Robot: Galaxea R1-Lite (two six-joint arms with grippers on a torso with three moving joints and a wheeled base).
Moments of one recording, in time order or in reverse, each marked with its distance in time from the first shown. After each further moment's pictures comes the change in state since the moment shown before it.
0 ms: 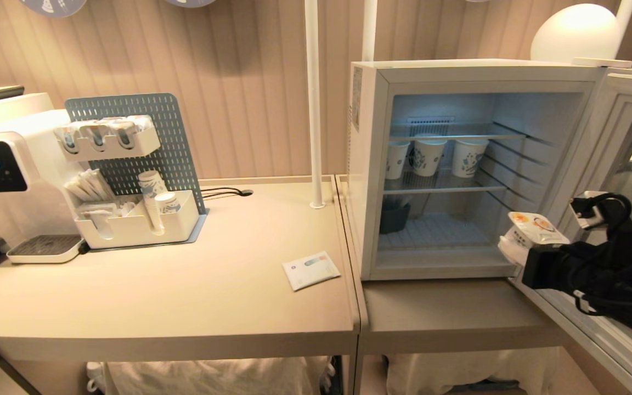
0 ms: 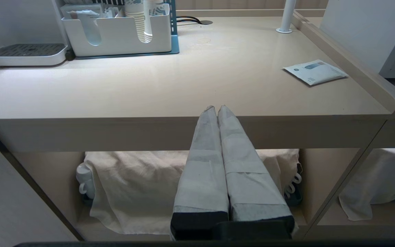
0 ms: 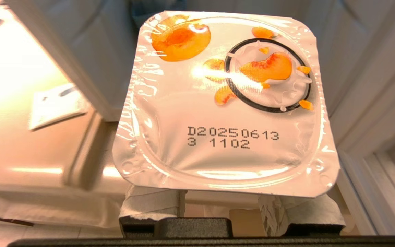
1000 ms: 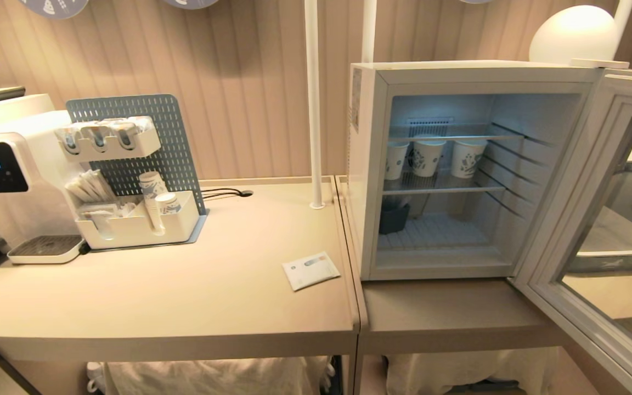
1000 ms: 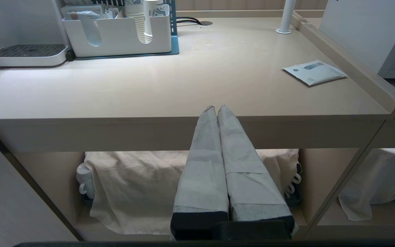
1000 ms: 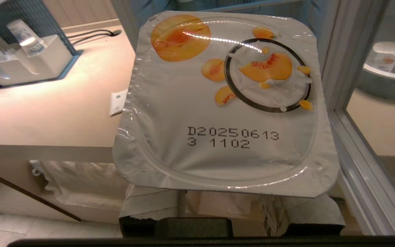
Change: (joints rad) left arm 0.000 0.000 0.000 0.000 0.000 0.000; right arm 0.082 -0.816 -0.093 0.780 -0.015 0.079
